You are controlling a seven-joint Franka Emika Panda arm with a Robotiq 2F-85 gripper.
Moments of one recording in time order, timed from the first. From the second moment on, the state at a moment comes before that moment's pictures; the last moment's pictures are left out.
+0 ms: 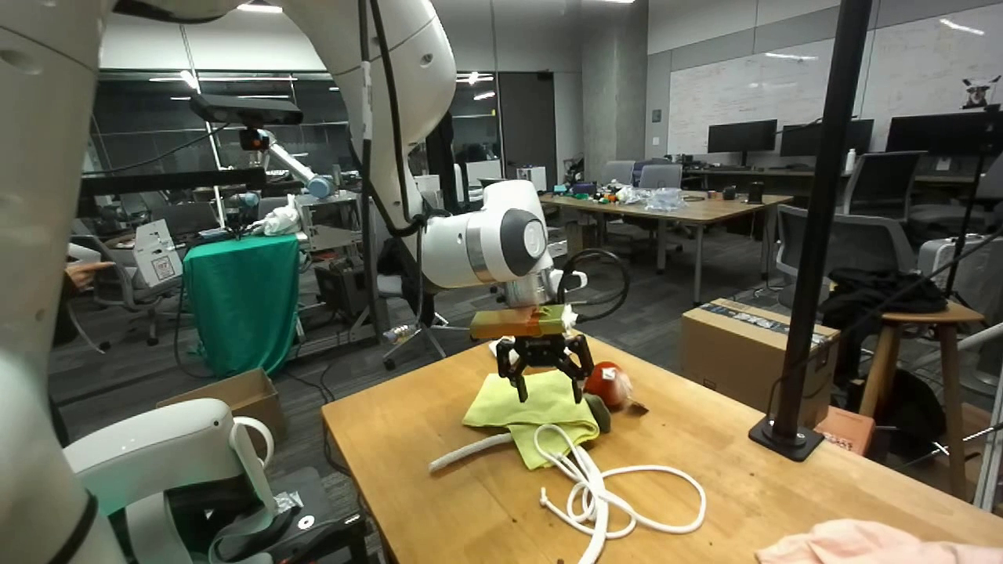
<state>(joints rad) 0.23 0.37 0.05 -2.22 -0.41 2.55 0.01</state>
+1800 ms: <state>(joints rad) 0.43 0.49 -0.12 -2.23 -0.51 2.81 0.21</state>
